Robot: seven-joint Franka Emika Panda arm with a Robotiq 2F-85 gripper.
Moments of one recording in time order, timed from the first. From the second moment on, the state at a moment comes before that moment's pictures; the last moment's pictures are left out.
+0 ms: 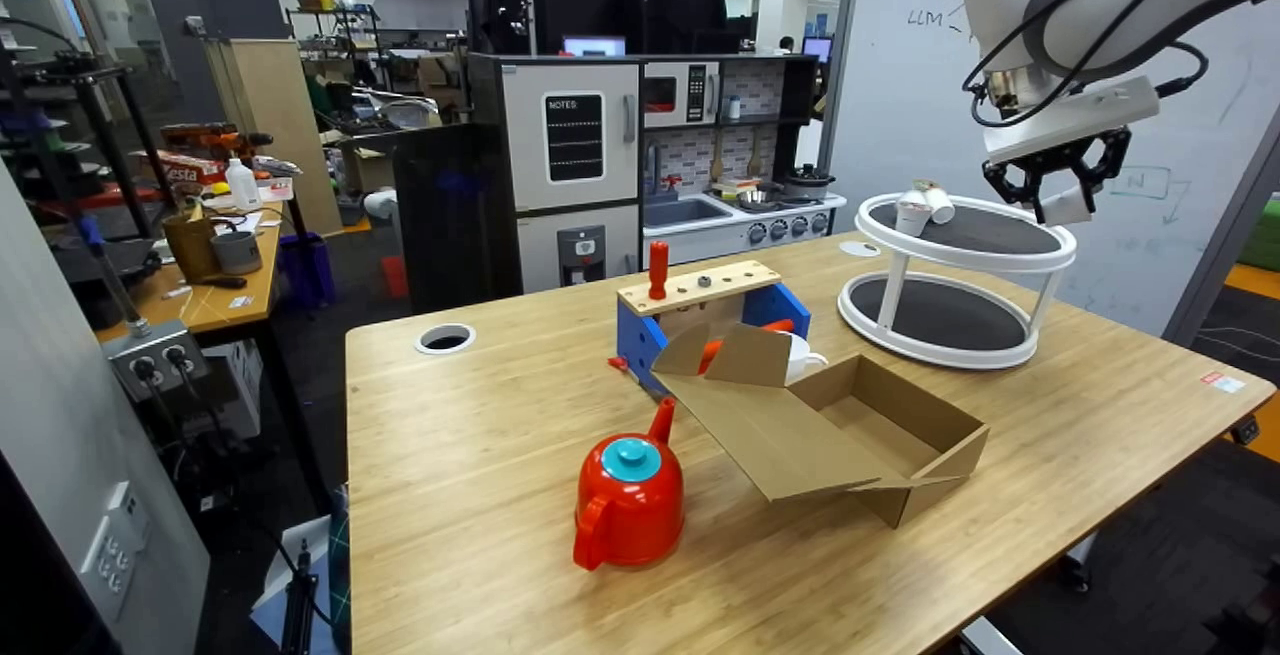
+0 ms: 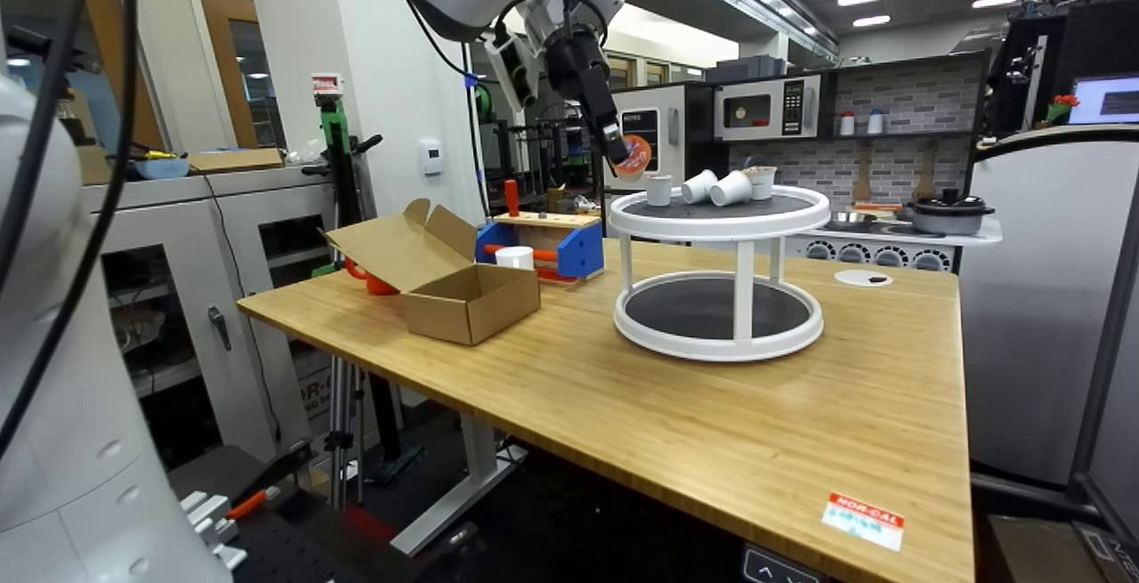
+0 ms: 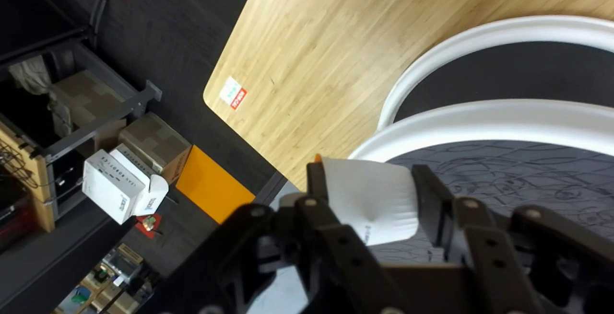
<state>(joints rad) 0.00 0.07 -0.05 -1.98 -0.56 1.81 1.10</state>
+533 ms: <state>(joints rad) -0.02 0.10 -0.08 -1.95 -0.53 1.82 1.08</state>
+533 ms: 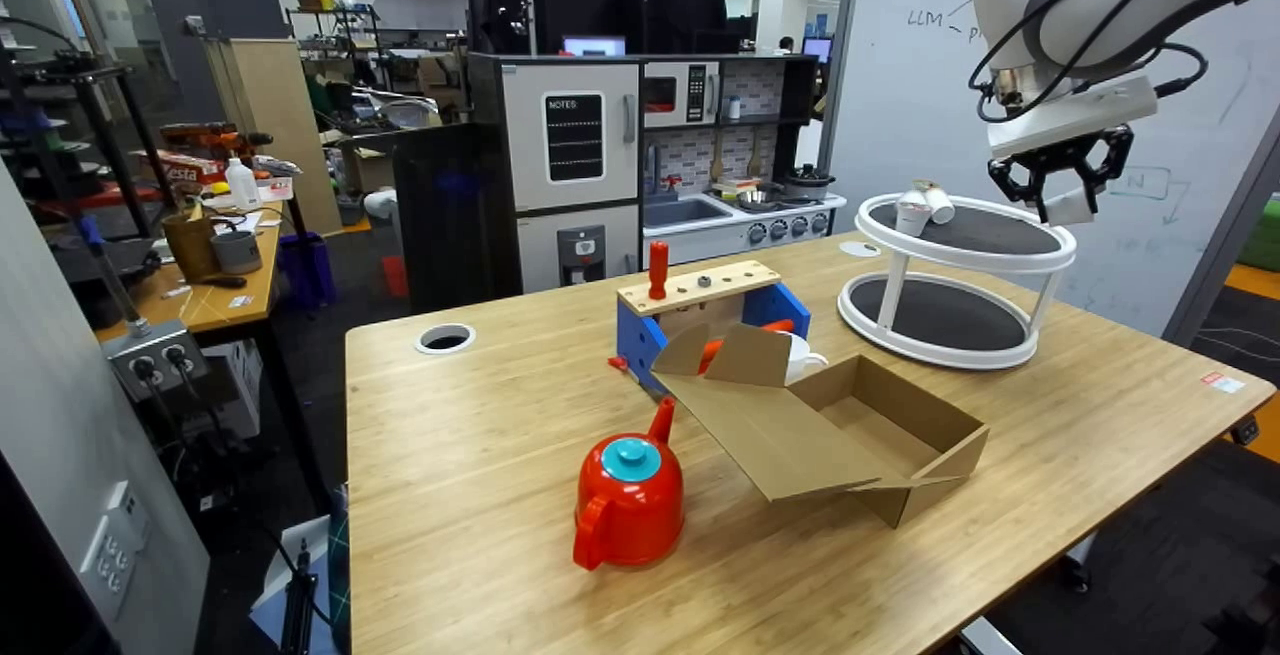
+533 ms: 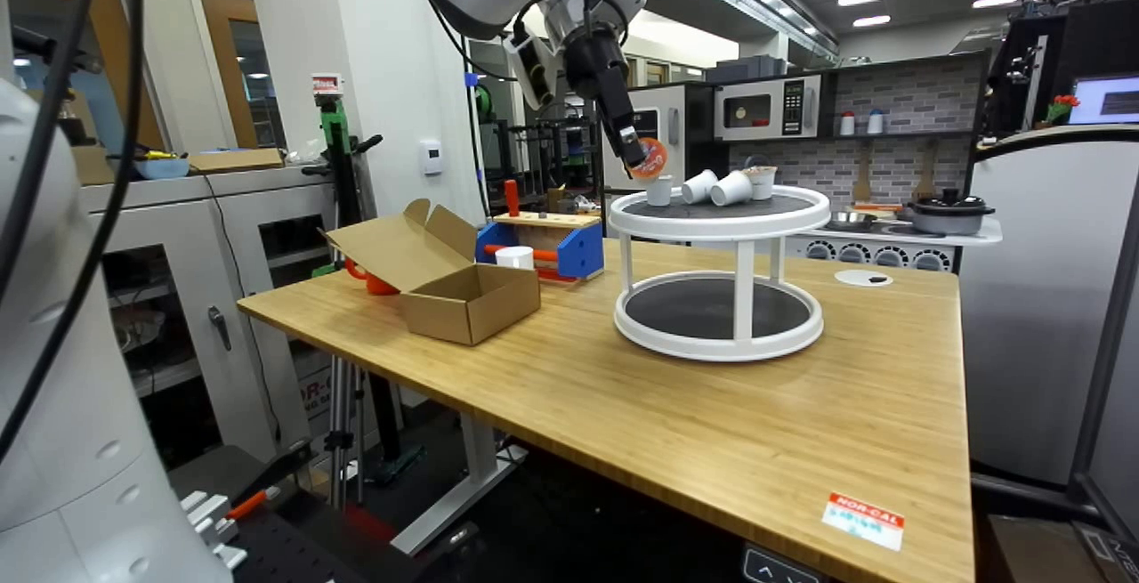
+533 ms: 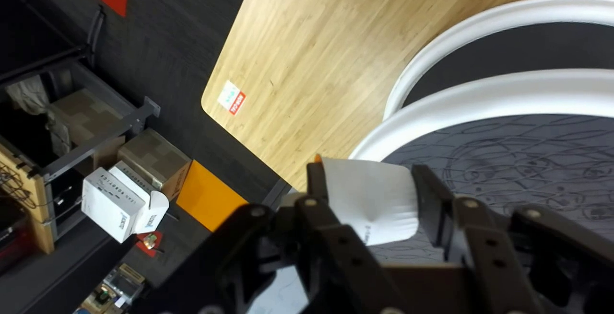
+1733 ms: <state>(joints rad) 0.08 0.28 -0.05 -1.85 -0.81 1.79 1.29</state>
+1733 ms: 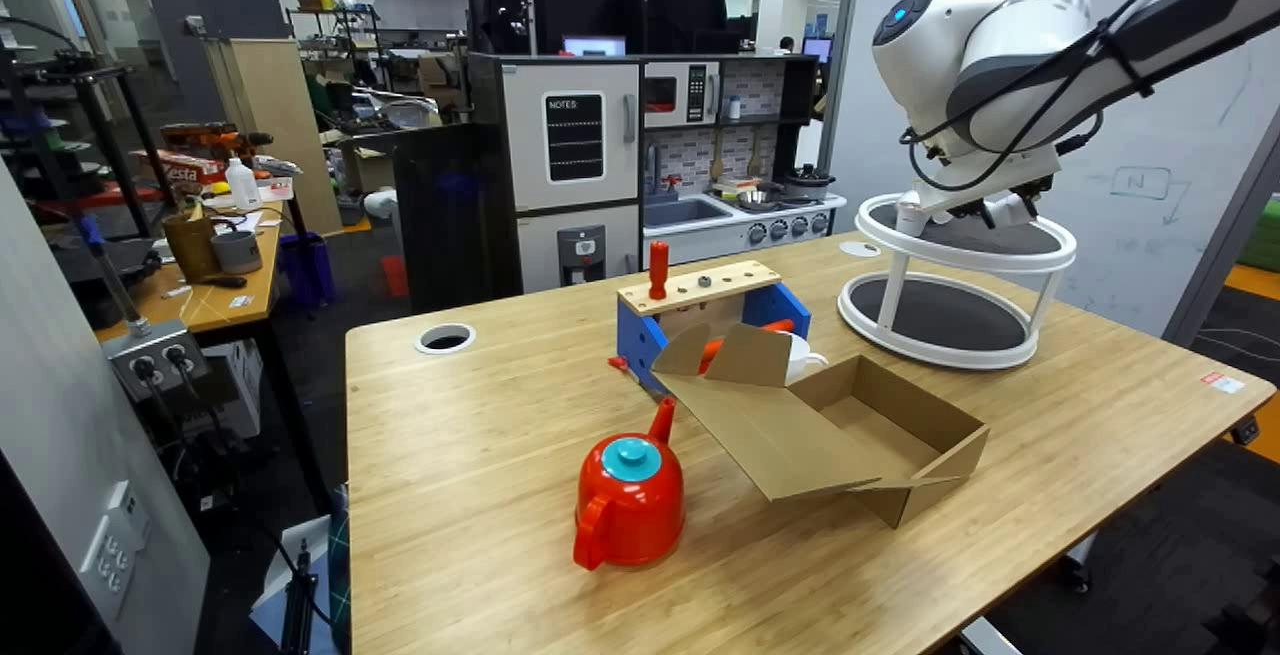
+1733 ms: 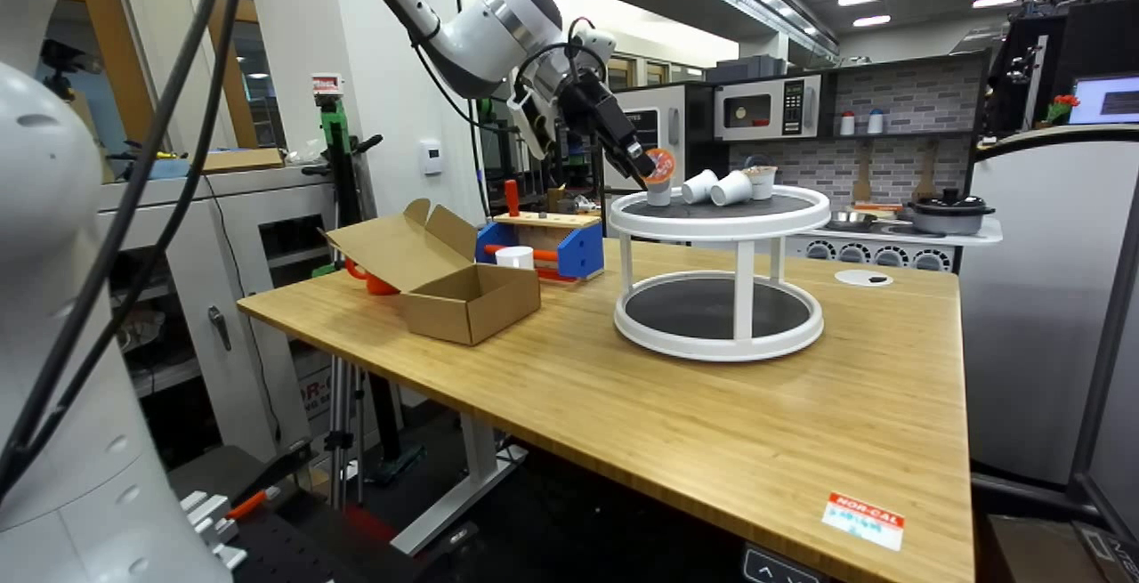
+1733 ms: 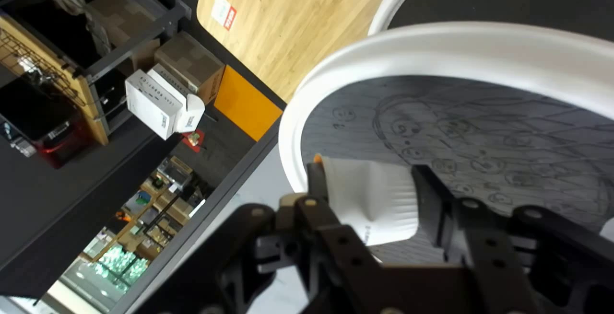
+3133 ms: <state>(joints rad) 0.09 0.32 -0.05 -1.84 -0.88 1.72 0.95</state>
